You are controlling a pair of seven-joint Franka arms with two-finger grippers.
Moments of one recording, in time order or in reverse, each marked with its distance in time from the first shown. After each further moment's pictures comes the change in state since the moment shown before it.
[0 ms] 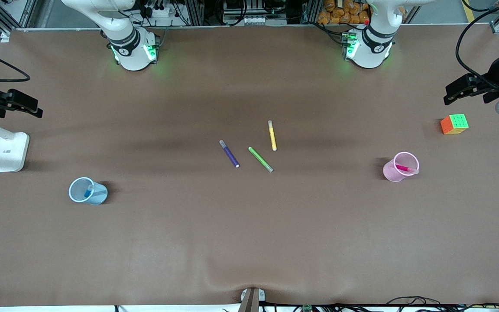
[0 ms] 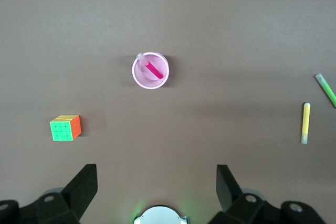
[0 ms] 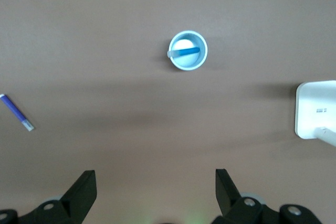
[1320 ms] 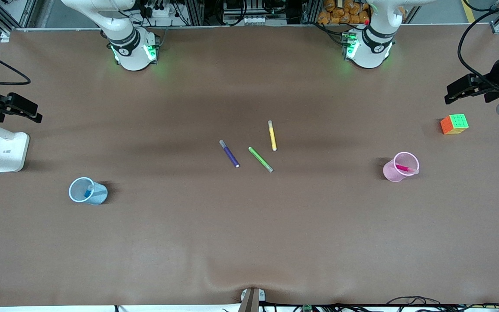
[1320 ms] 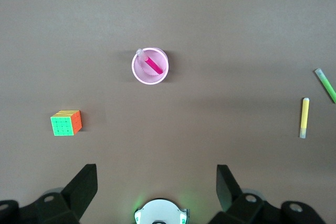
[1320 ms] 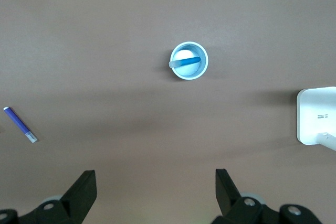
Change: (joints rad) left arm -0.001 0.038 -0.002 0.061 0.000 -0.051 0.000; right arm 0.012 0.000 0.001 0.000 -0.001 0.029 0.033
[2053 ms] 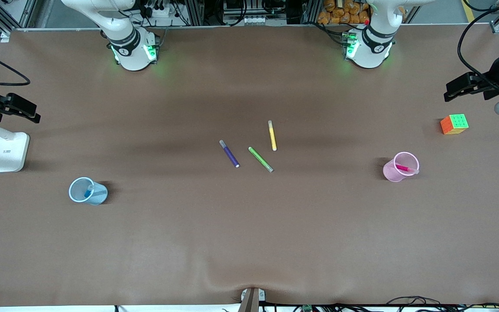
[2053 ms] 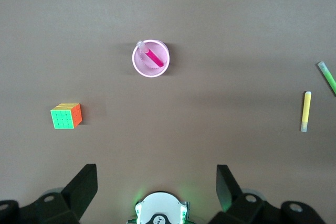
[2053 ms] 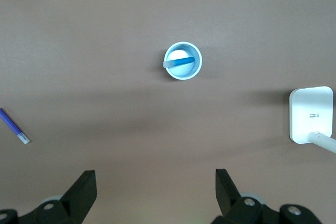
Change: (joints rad) left arm 0.002 0.000 0.001 0.002 0.000 -0.030 0.000; right arm 0.001 0.000 0.000 0.000 -0.024 0.000 0.001
